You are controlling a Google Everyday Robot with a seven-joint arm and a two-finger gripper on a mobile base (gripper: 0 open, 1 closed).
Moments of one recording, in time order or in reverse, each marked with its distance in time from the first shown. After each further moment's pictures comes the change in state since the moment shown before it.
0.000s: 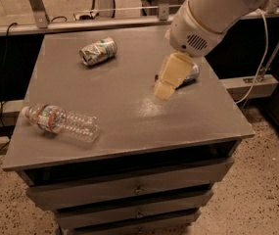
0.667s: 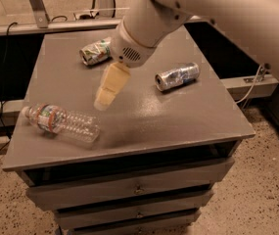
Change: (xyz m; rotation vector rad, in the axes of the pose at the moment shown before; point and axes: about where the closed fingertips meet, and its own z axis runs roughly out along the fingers) arm -0.093 0.018 0.090 -0.140 -0.137 -0.043
